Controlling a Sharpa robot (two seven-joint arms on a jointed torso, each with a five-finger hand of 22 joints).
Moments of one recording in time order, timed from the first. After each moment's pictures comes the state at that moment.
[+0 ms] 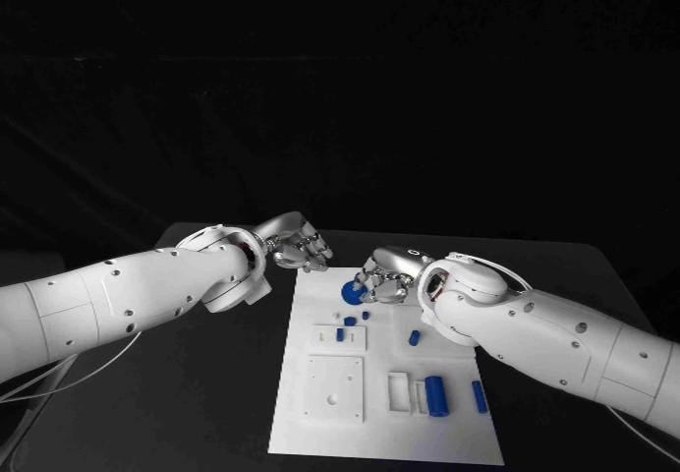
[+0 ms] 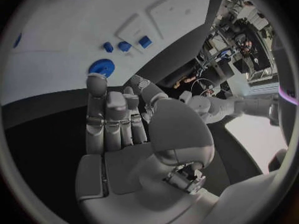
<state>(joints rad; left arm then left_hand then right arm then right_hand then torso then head) 1.37 -0.76 -0.14 1.33 -0.96 -0.27 0.08 1.43 -0.05 0.19 -0.15 0.29 1.13 0.11 0.06 0.06 1.25 0.04 0.20 0.06 1.20 -0.01 0.72 0.20 0.06 1.12 -0.04 0.10 1.27 1.14 -0.49 0.08 1.26 -1.56 -0.15 -0.09 1.19 -0.03 0.32 -0.28 0.35 1.14 0.08 0.06 0.06 1.23 -0.02 1.01 1.01 1.45 -0.08 0.98 1.11 0.08 1.47 -0.09 0.43 1.30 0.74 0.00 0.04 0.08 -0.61</state>
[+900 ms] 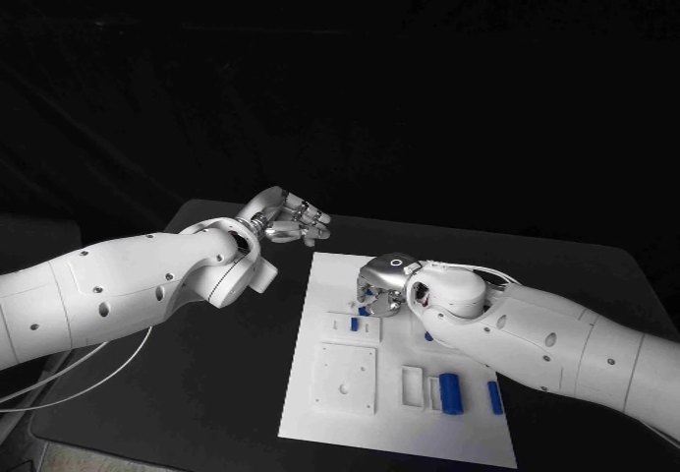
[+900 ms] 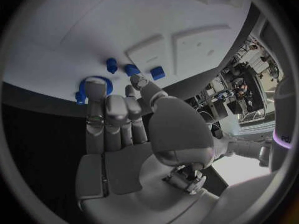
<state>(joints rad) 1.40 -0.84 -0.14 1.47 -0.58 -0.46 0.12 1.43 -0.05 0.18 -0.15 0.30 1.13 0.11 0.06 0.06 1.26 0.04 0.19 0.06 1.21 -0.01 0.68 0.24 0.06 1.13 -0.04 0.07 1.25 1.18 -0.42 -0.03 1.19 -1.85 -0.12 -0.08 1.22 -0.06 0.37 -0.28 0.26 1.16 0.09 0.06 0.06 1.30 -0.01 1.13 1.17 1.46 -0.07 1.06 1.15 0.08 1.47 -0.09 0.55 1.31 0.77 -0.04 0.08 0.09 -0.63</state>
